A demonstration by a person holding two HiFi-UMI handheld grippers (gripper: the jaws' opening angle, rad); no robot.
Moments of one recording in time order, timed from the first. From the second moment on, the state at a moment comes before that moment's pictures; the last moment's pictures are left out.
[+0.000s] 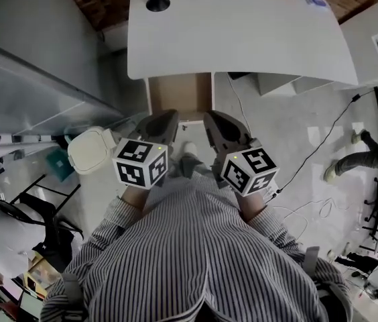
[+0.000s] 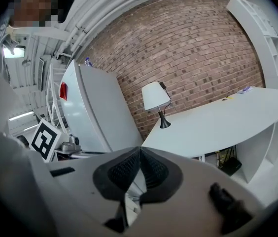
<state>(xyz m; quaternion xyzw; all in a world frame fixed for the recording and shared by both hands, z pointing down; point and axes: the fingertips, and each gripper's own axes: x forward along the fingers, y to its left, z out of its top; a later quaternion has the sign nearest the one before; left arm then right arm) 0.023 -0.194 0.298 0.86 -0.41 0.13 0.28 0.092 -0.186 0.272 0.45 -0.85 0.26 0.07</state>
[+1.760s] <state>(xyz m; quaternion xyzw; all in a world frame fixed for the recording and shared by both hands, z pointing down) 0.004 -0.191 0.517 0.78 -0.43 0.21 0.41 0.091 -0.198 0.496 0.43 -0.79 0.41 0.14</state>
